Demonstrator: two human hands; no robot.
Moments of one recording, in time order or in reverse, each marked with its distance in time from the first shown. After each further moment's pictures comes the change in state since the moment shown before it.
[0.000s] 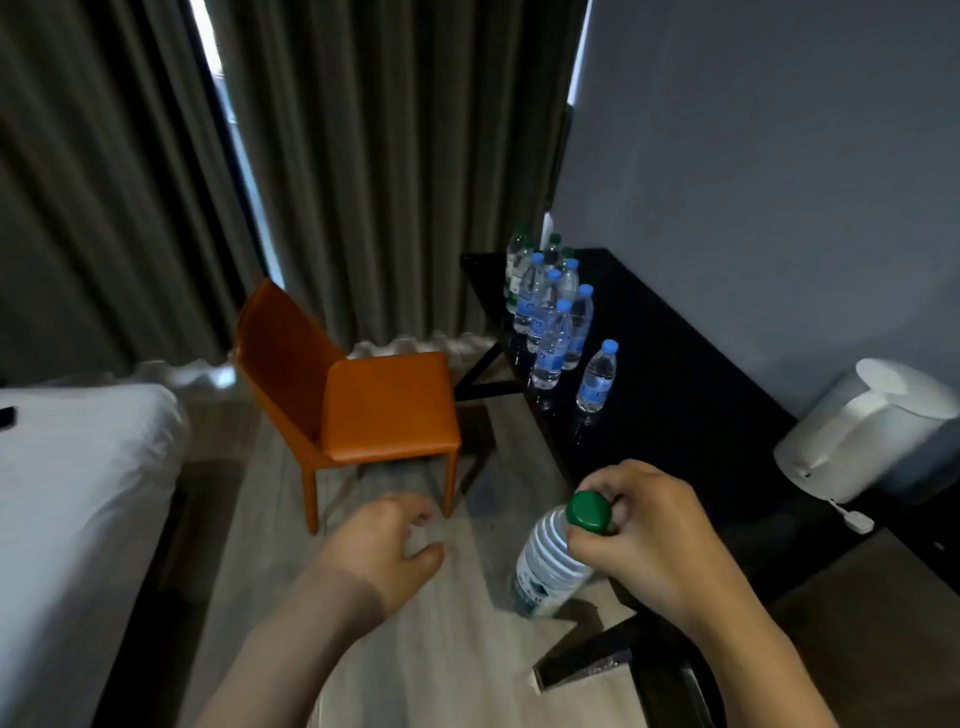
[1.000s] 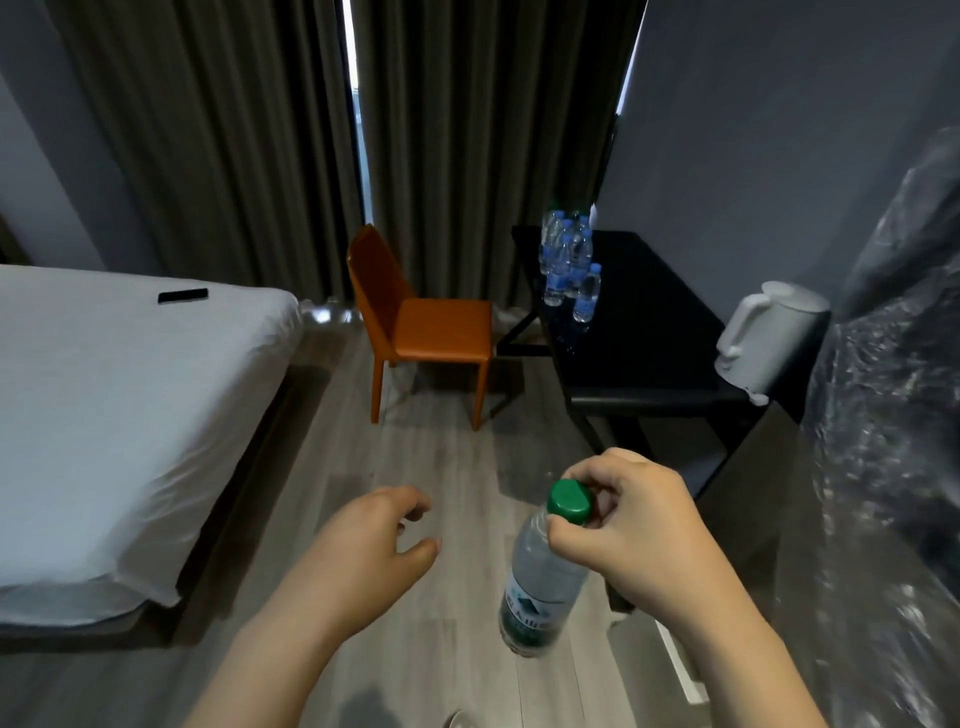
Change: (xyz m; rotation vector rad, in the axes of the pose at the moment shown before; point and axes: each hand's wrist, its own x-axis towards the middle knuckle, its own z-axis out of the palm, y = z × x) left_hand -0.476 0.141 0.169 -0.054 0.200 -0.143; right_hand -0.456 0.026 -0.100 -0.022 -0.050 -0.272
